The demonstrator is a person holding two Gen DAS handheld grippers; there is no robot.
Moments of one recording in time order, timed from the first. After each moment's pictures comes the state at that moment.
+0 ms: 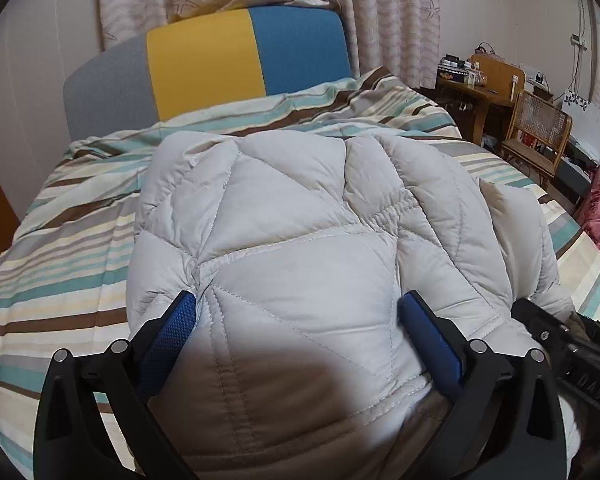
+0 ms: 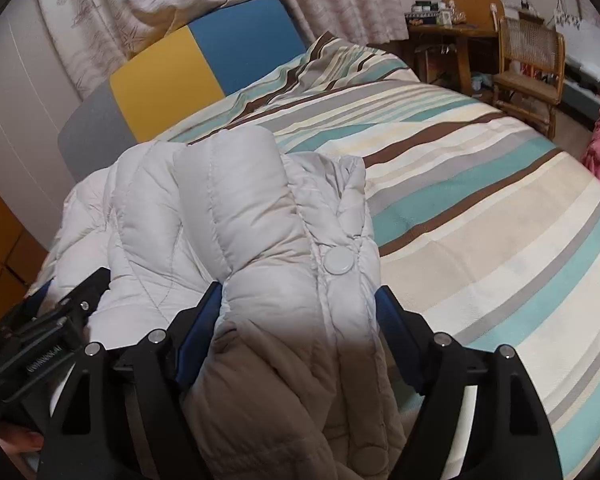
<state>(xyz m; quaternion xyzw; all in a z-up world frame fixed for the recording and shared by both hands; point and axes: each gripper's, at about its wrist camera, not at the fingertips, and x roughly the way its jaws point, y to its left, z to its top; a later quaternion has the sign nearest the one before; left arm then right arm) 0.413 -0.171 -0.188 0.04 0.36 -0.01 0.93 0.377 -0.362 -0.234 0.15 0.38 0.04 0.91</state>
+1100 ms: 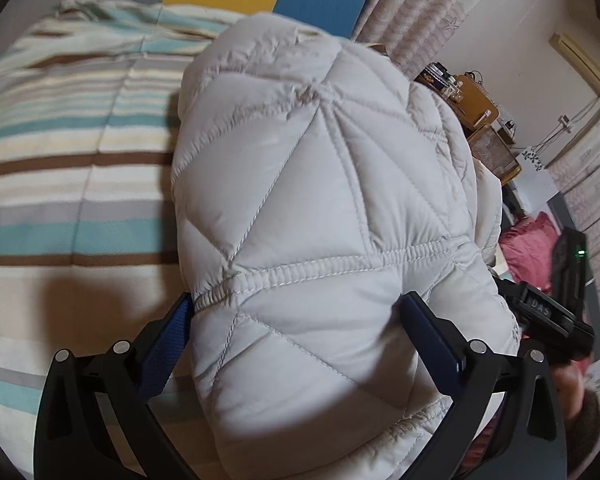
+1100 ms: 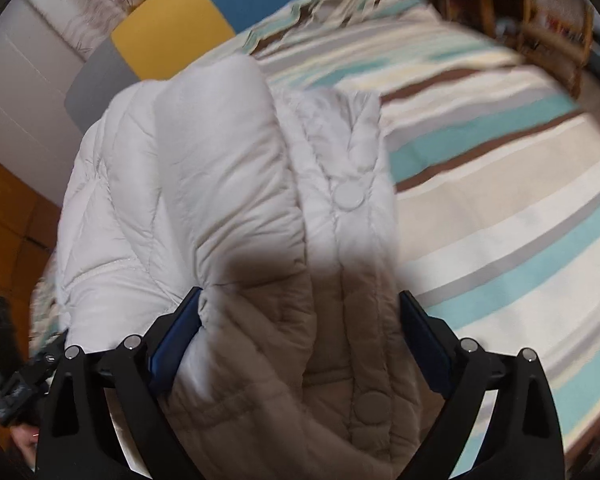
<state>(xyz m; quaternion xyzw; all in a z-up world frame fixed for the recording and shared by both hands) 0.349 -0.082 -0.198 -0.19 0.47 -0.13 0.85 0.385 -0.375 -0.235 0.19 0.51 0.12 0.83</state>
